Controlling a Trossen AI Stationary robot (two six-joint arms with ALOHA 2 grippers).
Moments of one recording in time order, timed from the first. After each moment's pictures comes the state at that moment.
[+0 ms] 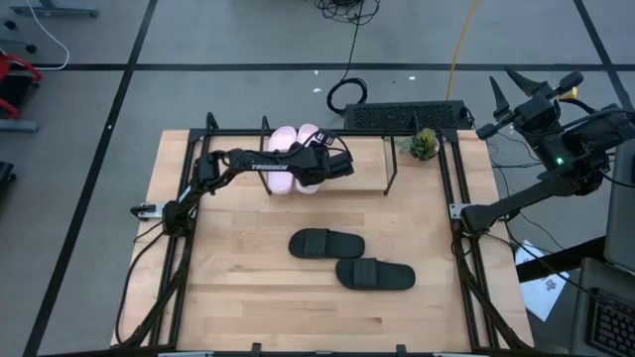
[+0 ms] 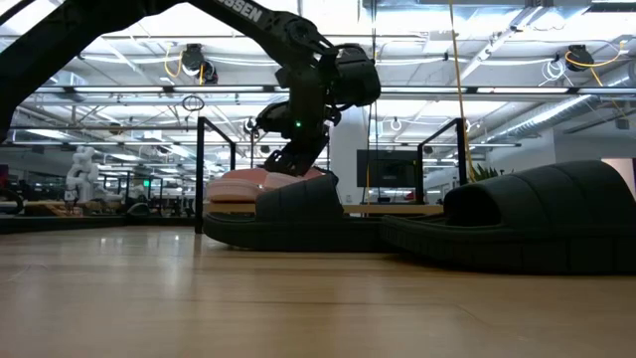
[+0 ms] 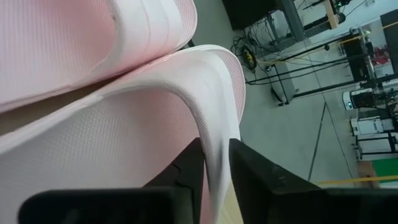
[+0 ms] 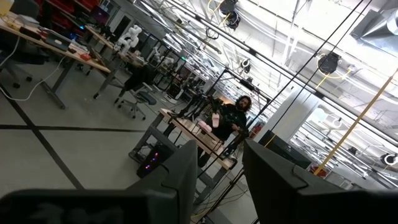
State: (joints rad) left arm 0.24 2.21 1.81 -0.87 -0.94 -2.32; right arm 0.28 0.75 1.34 0.08 1.28 -1.30
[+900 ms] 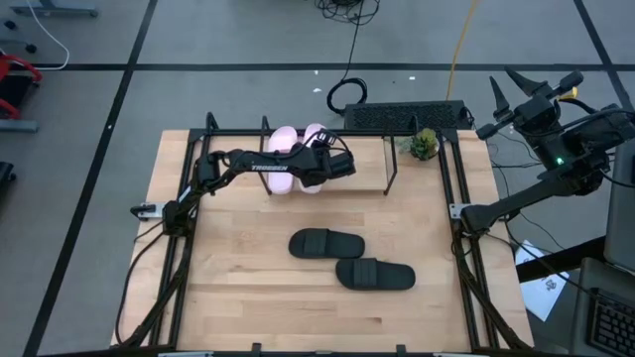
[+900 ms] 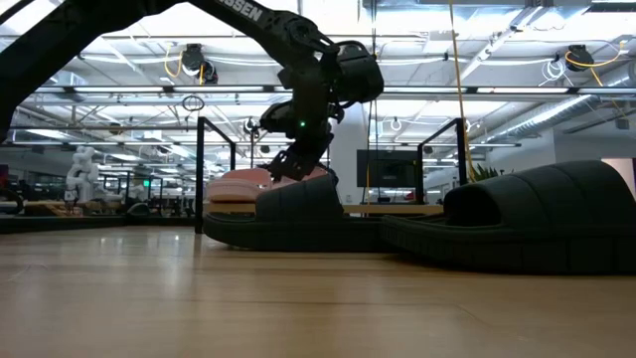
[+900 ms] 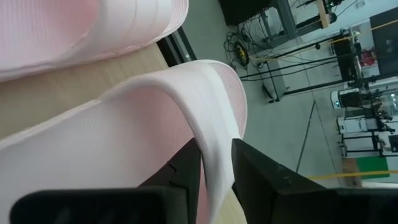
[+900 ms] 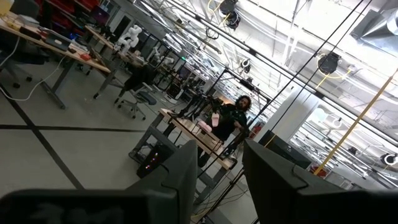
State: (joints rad) left arm 0.23 2.21 1.81 -0.81 -0.94 -2.31; right arm 0.28 0.75 1.34 0.08 1.28 -1.30
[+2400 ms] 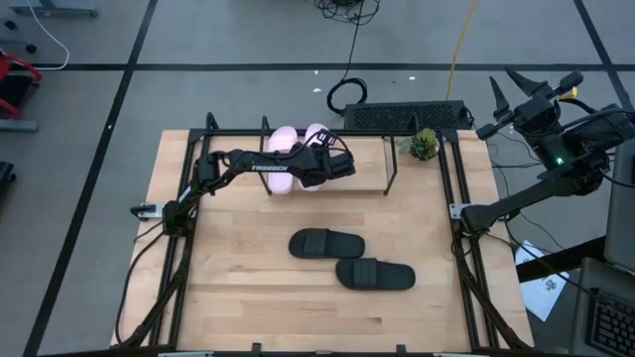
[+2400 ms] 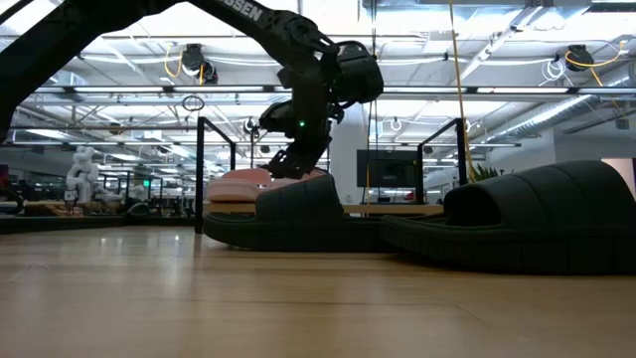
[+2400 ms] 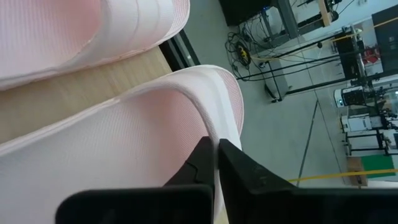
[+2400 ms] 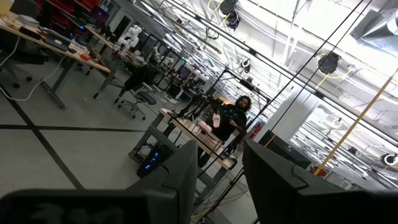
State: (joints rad) left arm 0.23 2.21 1.81 -0.82 -0.94 -2.30; right arm 0.28 0.75 1.34 0.08 1.28 -1.30
